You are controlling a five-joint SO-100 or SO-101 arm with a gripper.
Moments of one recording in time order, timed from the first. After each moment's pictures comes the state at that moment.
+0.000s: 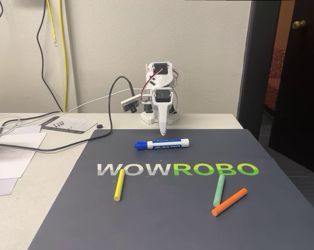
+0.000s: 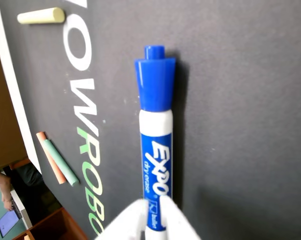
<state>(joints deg) -13.5 188.0 174.4 59.2 -2.5</state>
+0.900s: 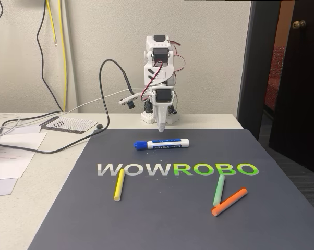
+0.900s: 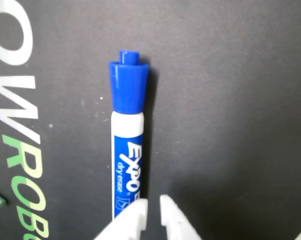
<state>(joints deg) -12.6 133.0 142.9 61.3 -9.6</state>
